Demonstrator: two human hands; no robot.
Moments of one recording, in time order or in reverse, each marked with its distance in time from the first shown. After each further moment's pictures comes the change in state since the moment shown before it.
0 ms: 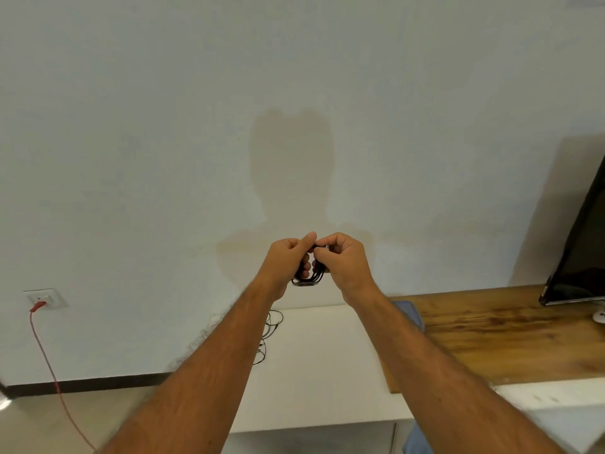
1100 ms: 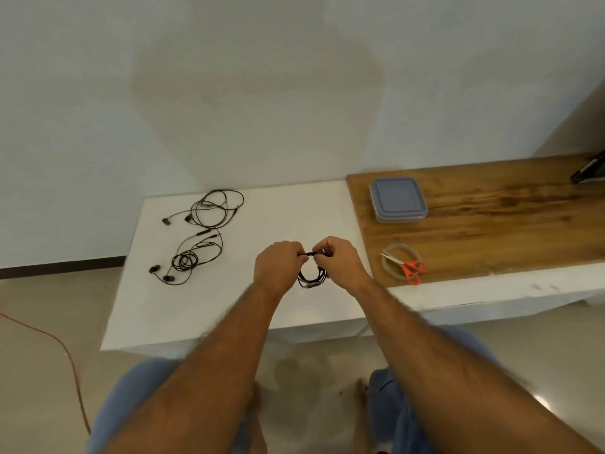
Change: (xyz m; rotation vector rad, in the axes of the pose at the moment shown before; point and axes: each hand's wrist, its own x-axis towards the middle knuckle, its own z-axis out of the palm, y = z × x) left_hand 0.051 -0.313 0.052 1.100 -0.181 -0.153; right_hand -0.020 0.309 -0.072 -0.562 -0.136 0.551
